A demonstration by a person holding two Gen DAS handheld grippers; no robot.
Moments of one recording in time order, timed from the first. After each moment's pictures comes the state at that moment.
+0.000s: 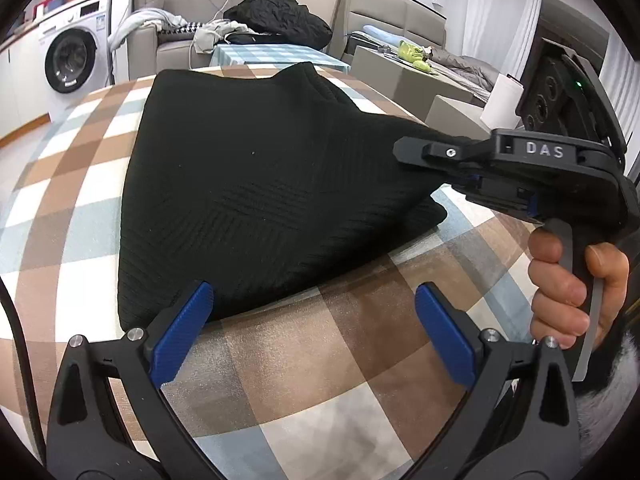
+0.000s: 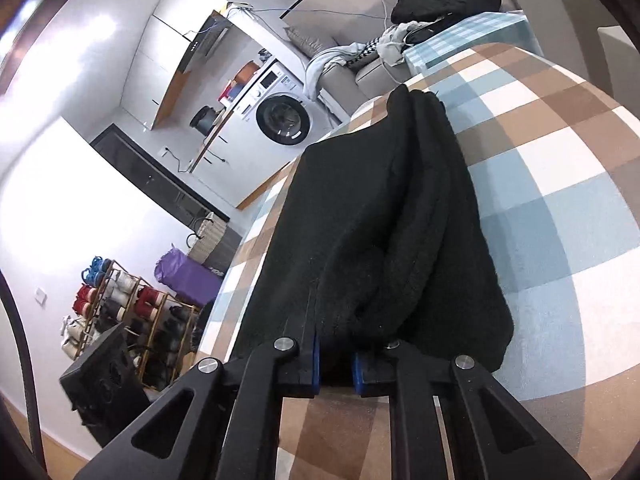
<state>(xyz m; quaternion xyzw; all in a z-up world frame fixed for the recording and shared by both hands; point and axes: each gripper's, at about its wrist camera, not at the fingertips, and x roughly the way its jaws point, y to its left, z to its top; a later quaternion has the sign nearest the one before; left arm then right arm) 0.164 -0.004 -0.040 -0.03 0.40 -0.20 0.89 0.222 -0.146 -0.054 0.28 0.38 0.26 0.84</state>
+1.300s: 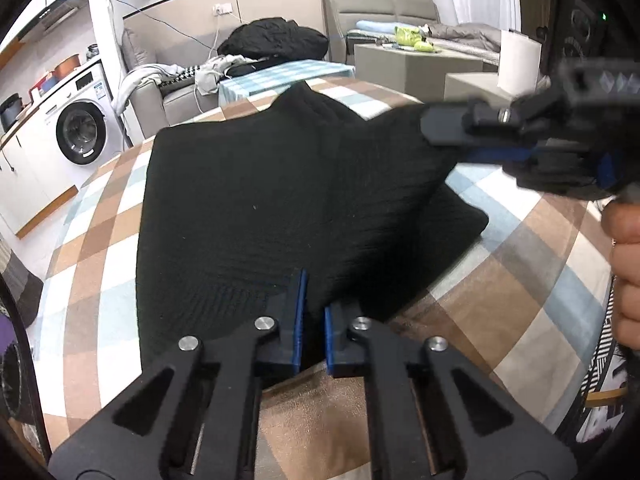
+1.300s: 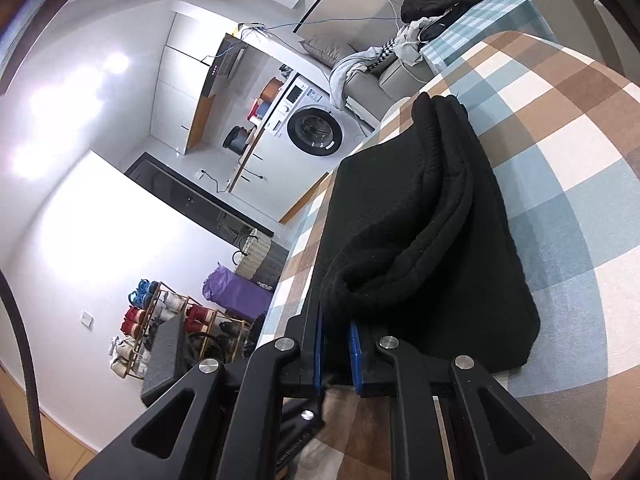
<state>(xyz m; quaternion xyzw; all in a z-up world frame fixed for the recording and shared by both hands) 0.190 -0.045 -0.035 0.11 0.35 -0.15 0.92 0.220 -0.161 -0.047 0.34 0.36 0.30 0.81</state>
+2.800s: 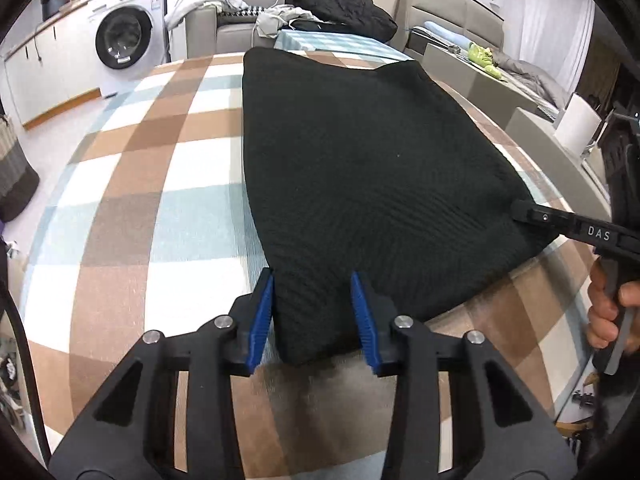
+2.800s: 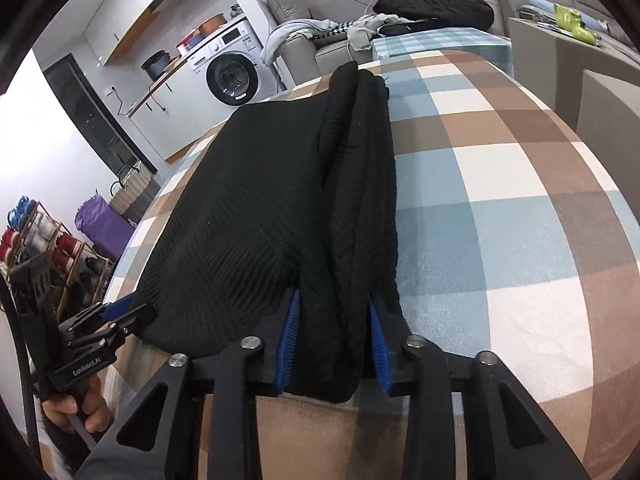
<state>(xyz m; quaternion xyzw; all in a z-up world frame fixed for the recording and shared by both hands) 0.212 0.083 -0.060 -0.02 0.43 -0.09 0.90 0.233 -0.144 -0.076 0.11 0.44 0.16 0.88</state>
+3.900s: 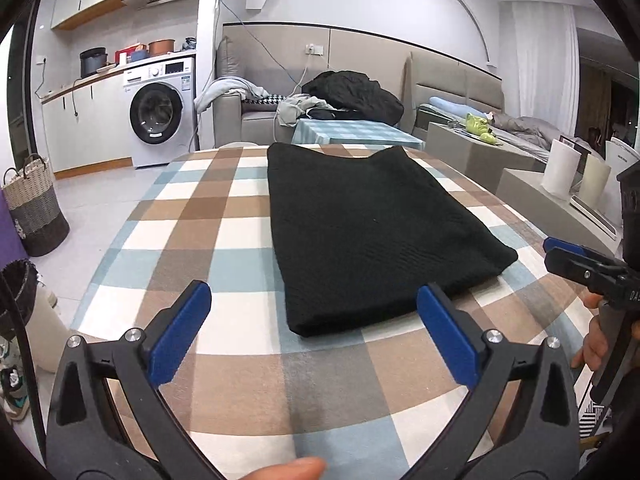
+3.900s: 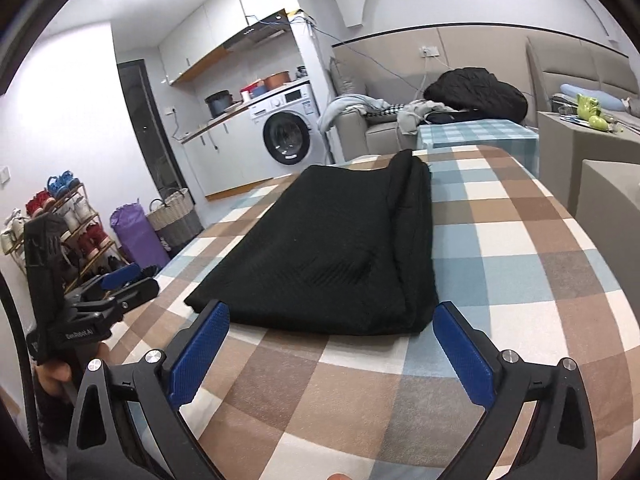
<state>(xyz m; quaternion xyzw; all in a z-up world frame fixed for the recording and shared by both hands) 0.122 0.075 -0.013 -0.02 0.26 -0.05 0.96 0.145 -0.138 -0.044 0.07 0.28 0.23 0.93</state>
